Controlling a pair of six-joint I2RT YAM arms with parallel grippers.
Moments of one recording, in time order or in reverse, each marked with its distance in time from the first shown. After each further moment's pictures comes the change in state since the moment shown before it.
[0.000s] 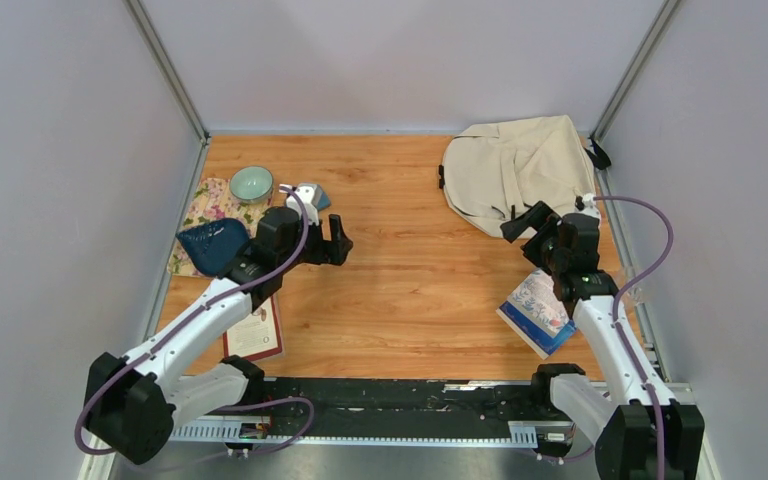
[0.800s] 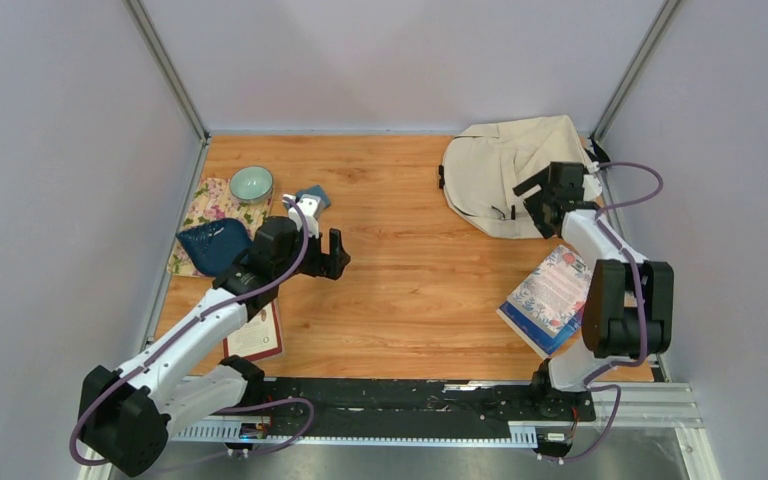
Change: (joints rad) left arm -0.012 -0.041 -0.043 -0.054 0.033 0.082; right arm -0.070 0.589 0.365 -0.013 0.166 0.213
